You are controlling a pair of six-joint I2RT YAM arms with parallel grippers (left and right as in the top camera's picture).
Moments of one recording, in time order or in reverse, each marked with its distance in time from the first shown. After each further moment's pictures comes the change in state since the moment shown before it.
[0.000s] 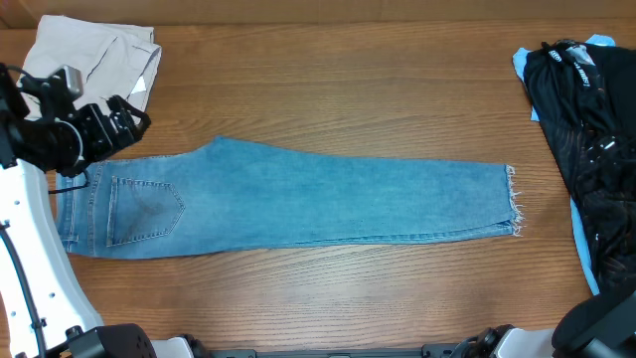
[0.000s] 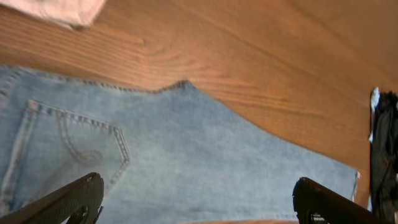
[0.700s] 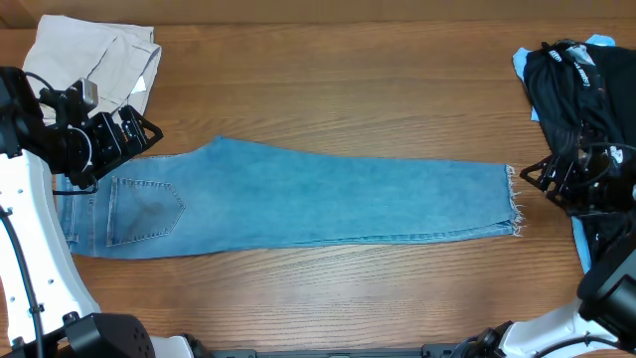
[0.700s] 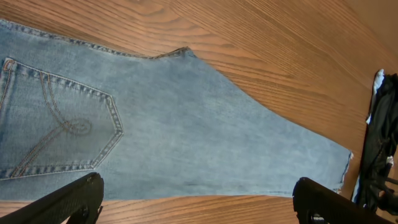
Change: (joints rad) left arm -0.009 0.036 0.000 -0.095 0.001 0.003; right arm 0.006 0.265 -0.093 -0.055 -0.338 -0.474
